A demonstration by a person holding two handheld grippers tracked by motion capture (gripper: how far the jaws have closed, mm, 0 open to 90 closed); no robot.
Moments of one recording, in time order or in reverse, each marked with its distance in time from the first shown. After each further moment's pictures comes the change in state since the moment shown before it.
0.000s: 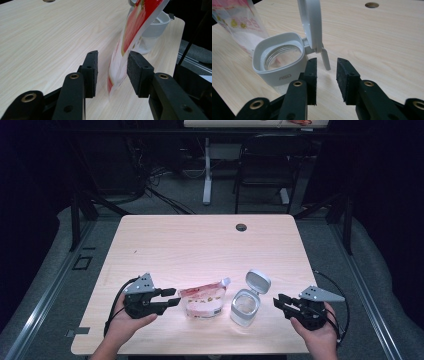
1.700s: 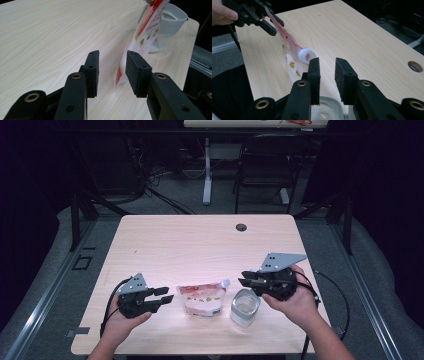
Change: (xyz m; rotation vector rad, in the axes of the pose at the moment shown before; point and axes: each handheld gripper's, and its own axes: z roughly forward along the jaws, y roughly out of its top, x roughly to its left) left arm 0.014 -0.016 -0.006 -0.016 0.061 -0.041; right arm 0.065 0.123 0.020 0.059 0.247 -0.377
